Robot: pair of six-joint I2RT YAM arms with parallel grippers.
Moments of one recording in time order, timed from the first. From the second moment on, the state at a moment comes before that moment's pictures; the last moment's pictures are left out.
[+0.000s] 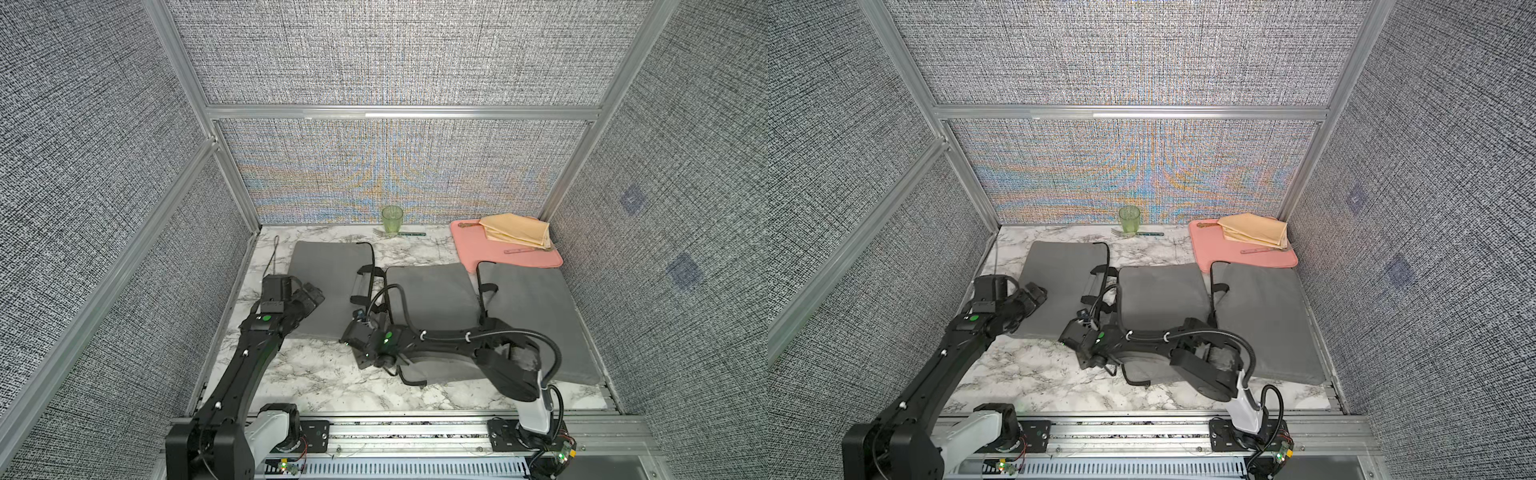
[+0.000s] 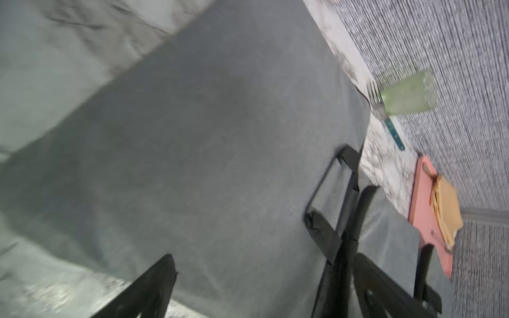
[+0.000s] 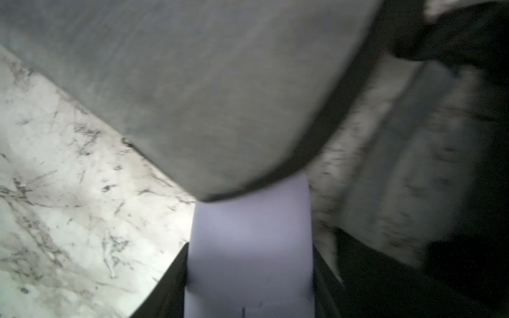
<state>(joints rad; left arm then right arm) -0.13 1.15 0.77 -0.43 0.13 -0.78 1.16 1.95 1.35 -0.49 0.26 0.68</state>
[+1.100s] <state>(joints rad) -0.41 1.98 1.47 -0.65 0.00 -0.53 0.67 1.92 1.32 -0.51 0.22 0.56</state>
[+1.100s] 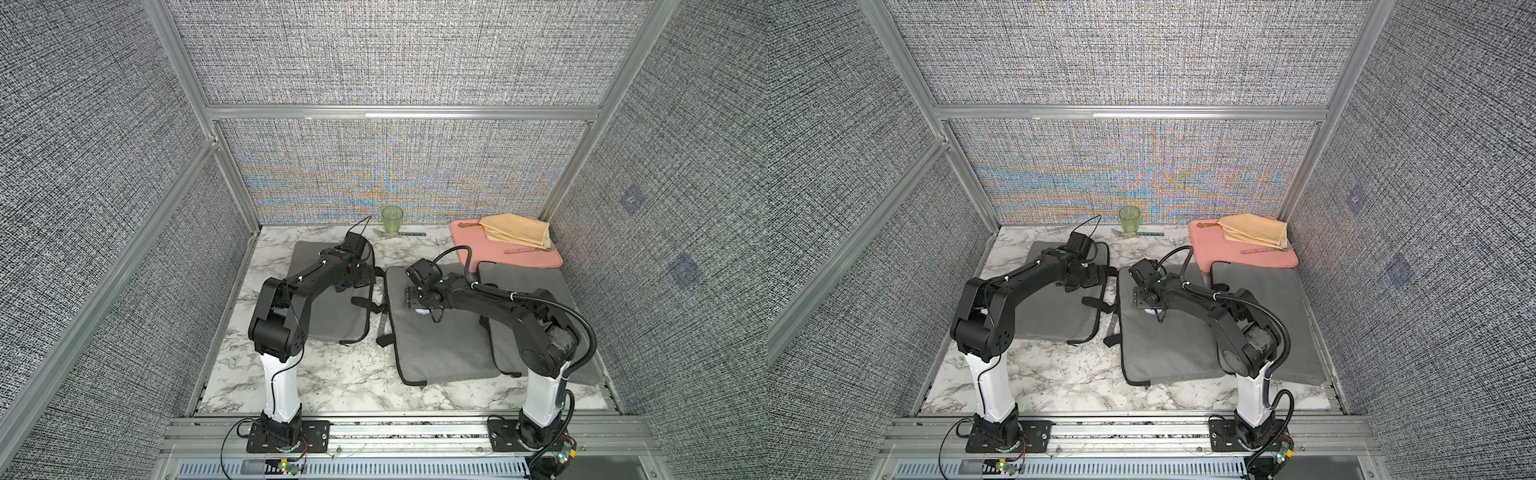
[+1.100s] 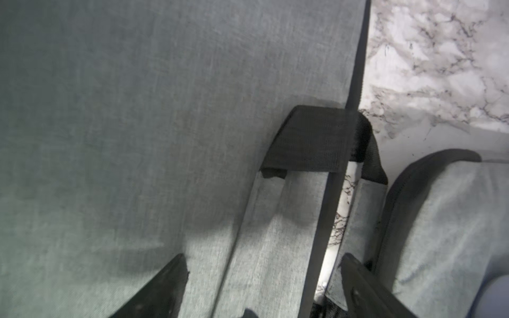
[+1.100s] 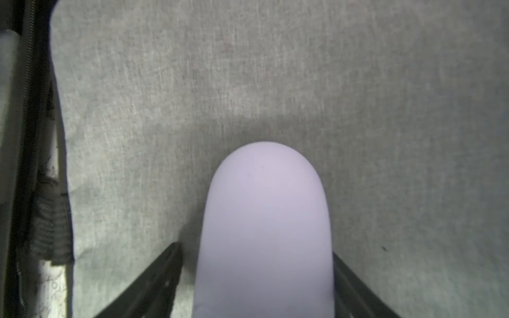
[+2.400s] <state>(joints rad) -0.45 1.90 1.79 -1.00 -0.09 -0.55 0.77 1.80 1.33 -0.41 0.09 0.59</state>
